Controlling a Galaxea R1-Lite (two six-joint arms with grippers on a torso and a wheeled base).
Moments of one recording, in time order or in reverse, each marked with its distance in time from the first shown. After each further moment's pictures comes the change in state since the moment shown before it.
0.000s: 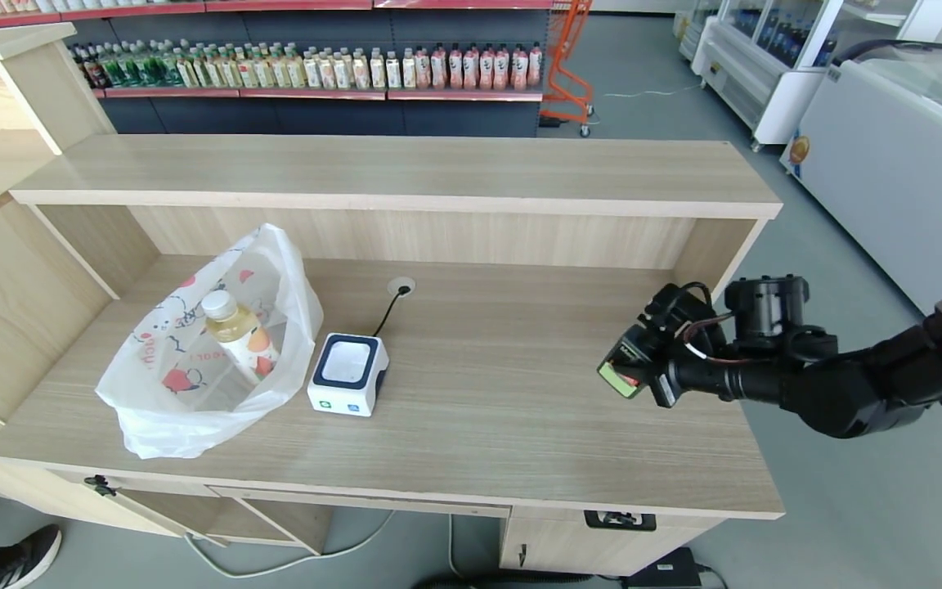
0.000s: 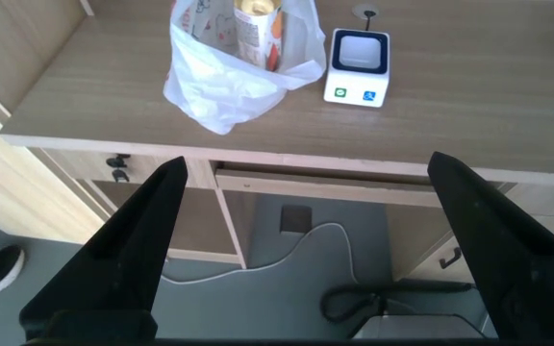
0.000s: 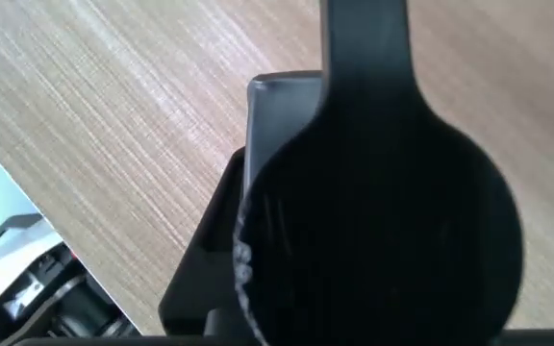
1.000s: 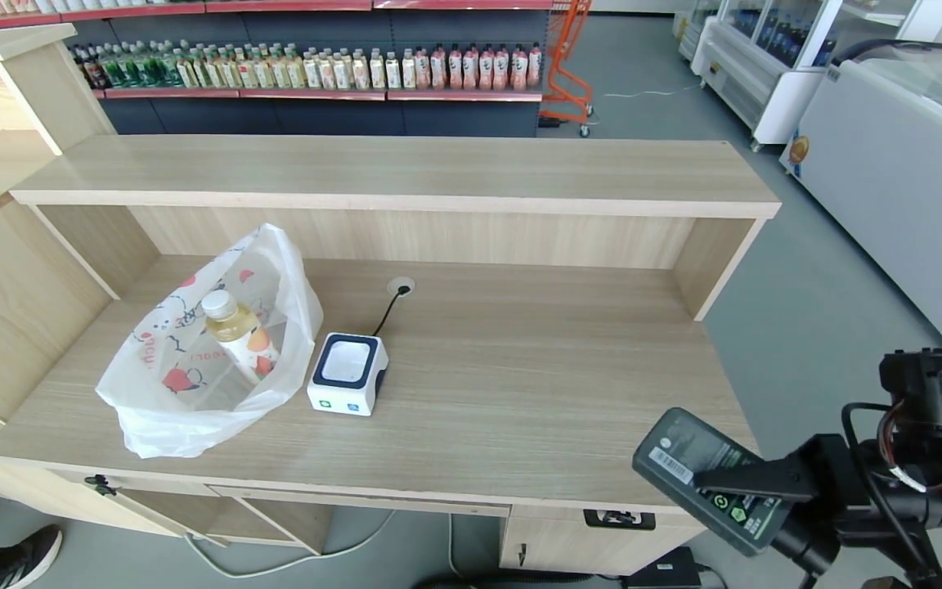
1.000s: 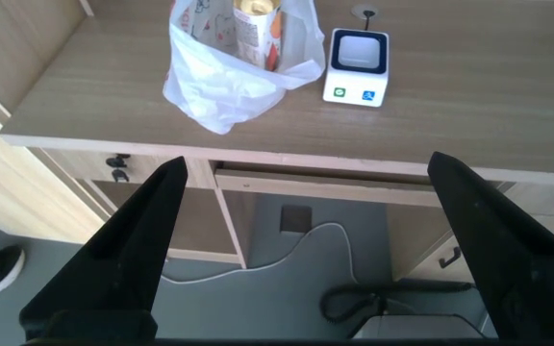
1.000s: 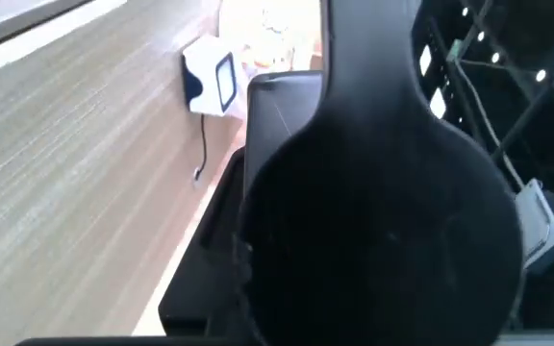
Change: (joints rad) left arm 0.000 0.000 0.000 0.000 0.000 -0.001; right arm -0.099 -0.407 0.493 0.140 0.878 -2.207
